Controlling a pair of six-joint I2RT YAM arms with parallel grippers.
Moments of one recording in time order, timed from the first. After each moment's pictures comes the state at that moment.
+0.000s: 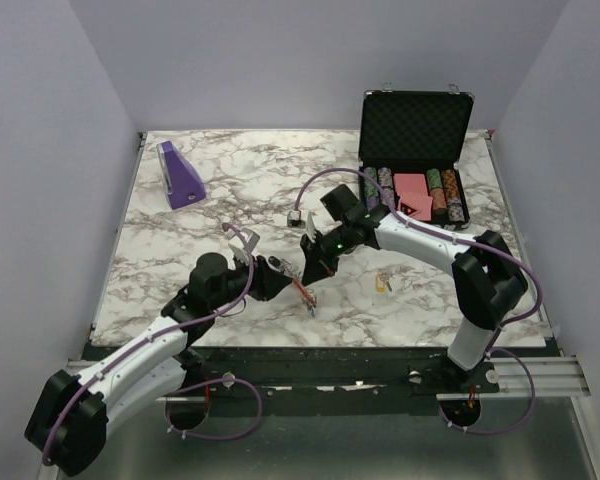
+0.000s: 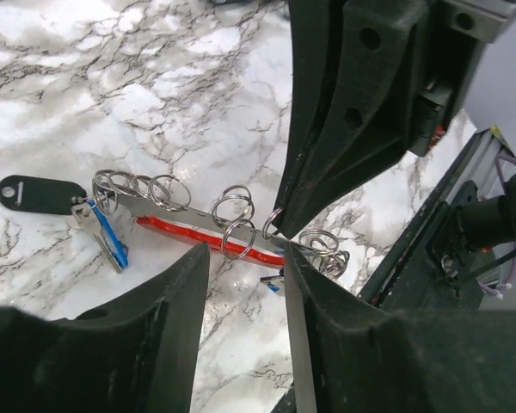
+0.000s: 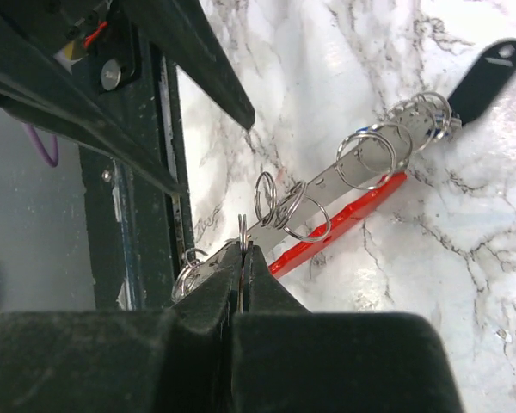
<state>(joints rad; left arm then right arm) -0.58 0.83 0.30 0.24 0.35 -0.49 0.73 1.76 1.24 -0.50 -0.83 -0.24</state>
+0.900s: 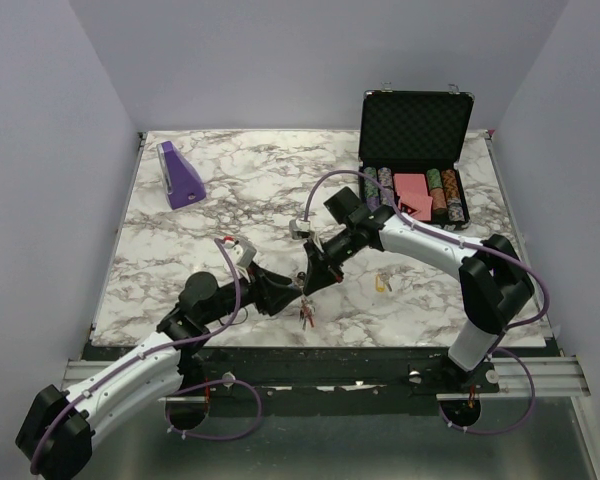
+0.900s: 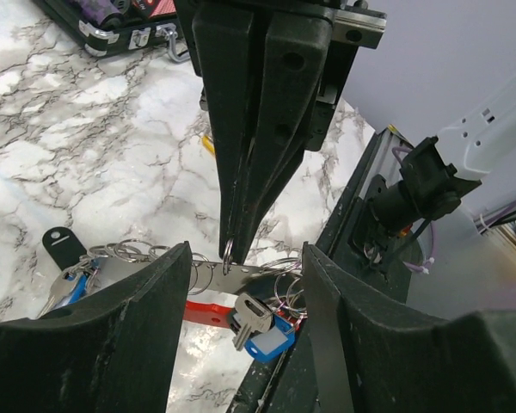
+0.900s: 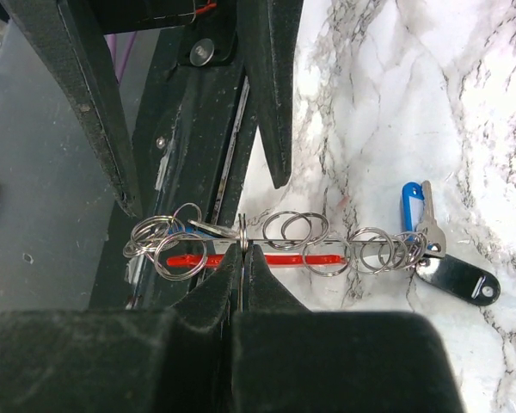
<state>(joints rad) -0.68 0.65 0.18 0.43 0.41 -0.55 0.73 1.72 1.21 -0.59 -1.08 -0.57</state>
